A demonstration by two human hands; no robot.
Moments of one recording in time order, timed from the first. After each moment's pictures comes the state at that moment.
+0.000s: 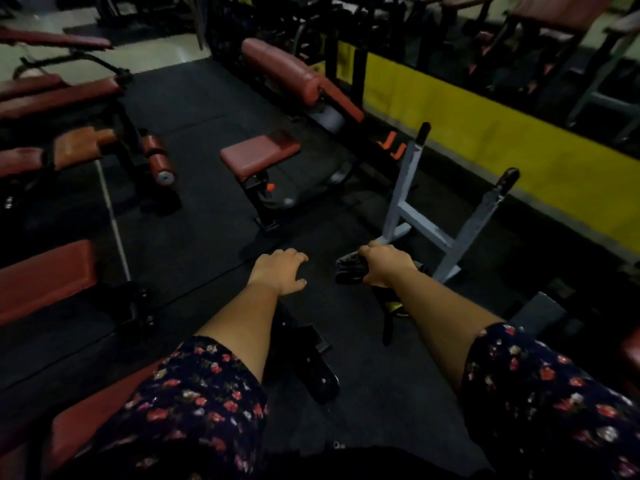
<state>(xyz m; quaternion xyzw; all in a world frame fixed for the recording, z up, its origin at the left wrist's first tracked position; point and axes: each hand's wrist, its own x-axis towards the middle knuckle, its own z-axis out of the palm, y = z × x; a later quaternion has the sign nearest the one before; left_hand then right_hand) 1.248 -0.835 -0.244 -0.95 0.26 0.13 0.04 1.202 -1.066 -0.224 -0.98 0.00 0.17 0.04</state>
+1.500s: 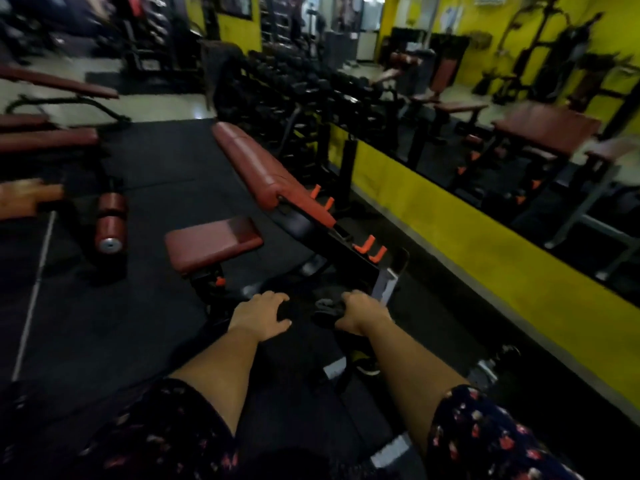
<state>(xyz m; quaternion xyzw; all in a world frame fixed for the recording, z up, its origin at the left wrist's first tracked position) 1.583 -1.042 -0.241 -0.97 0.17 0.11 -0.10 1.557 -1.272 -0.208 -0.98 0.01 0.17 0.09</state>
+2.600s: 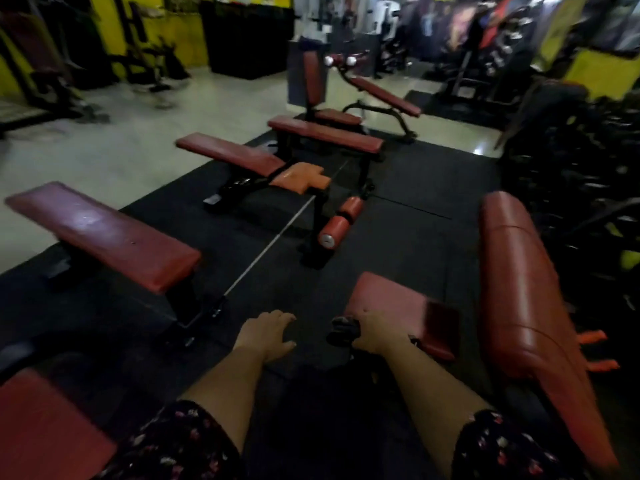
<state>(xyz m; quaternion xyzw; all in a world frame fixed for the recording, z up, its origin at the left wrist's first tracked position) 1.744 -0.769 -0.272 -0.95 -0.27 0.12 -0.11 1.924 -0.935 -0.236 -0.87 -0.45 0.20 -0.02</state>
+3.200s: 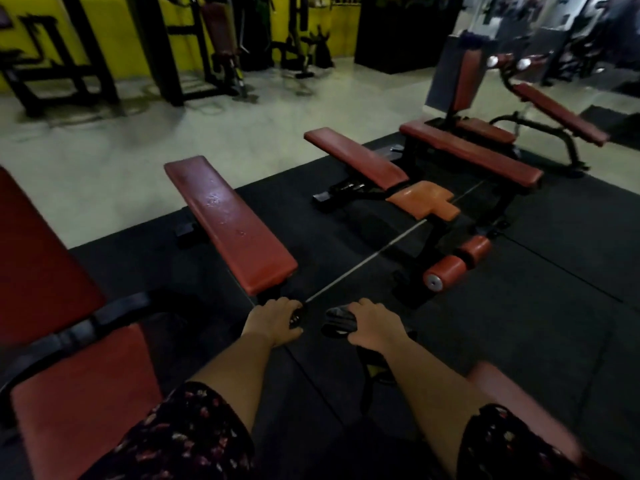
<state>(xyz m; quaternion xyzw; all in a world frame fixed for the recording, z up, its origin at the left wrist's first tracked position) 1.703 -0.529 -0.283 -0.86 -0.47 0.10 -0.15 1.918 -0.613 -0.254 -0.74 -0.65 0.17 -0.06</state>
